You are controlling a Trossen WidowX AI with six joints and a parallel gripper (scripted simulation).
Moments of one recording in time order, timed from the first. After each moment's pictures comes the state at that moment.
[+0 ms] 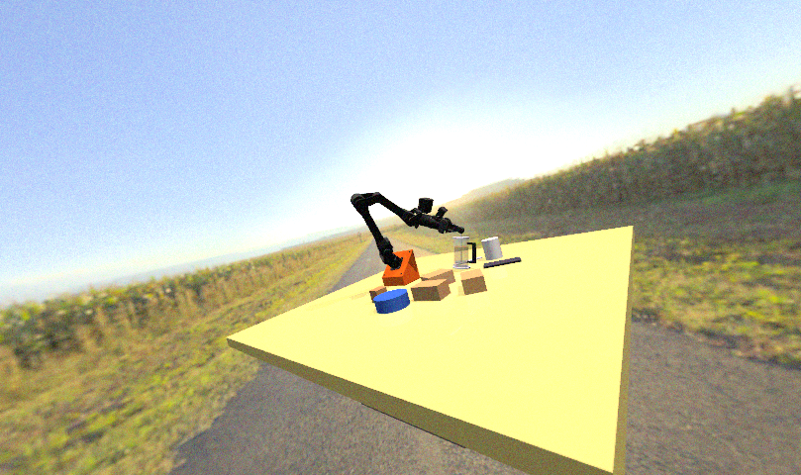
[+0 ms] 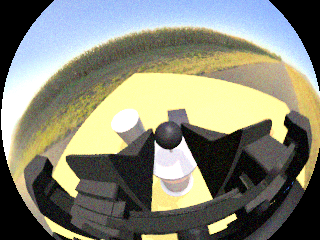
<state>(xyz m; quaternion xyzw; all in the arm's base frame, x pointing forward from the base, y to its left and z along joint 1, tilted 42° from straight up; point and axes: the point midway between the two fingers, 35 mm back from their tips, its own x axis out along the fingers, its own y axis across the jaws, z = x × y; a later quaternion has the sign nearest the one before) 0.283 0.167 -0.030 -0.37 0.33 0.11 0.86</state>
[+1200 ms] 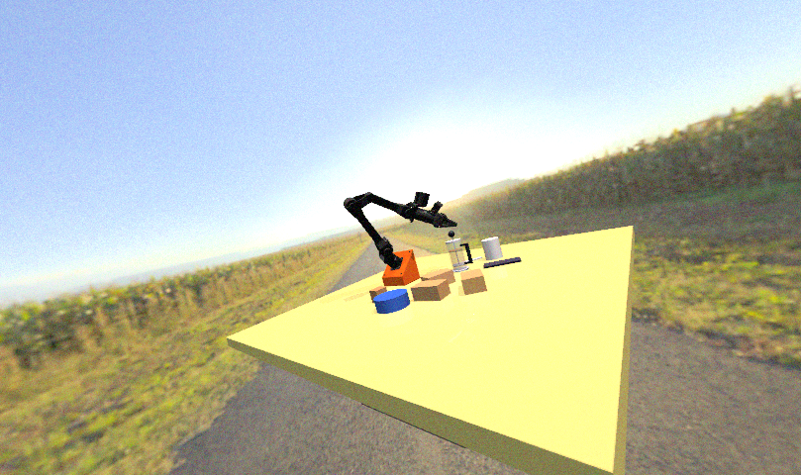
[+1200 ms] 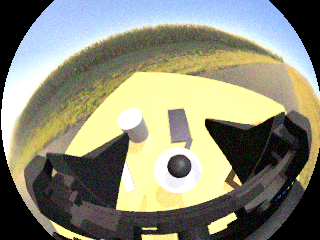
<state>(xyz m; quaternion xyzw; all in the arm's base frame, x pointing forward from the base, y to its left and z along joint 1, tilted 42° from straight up) 0.269 0.182 -0.004 -0.37 0.35 0.11 0.85</state>
